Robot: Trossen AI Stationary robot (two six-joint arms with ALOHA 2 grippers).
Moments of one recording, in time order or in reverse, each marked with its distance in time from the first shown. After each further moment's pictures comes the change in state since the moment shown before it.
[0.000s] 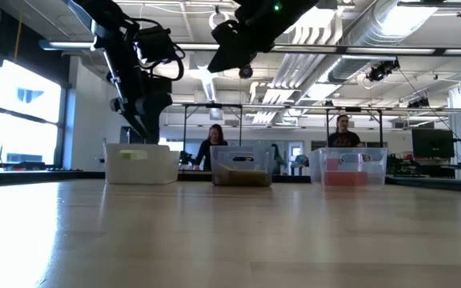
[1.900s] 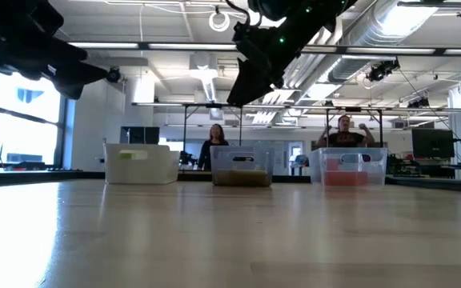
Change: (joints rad) left arm -0.722 -1.201 -0.819 0.557 0.122 -0.005; right arm -0.360 -0.101 0.000 -0.315 -0.697 0.308
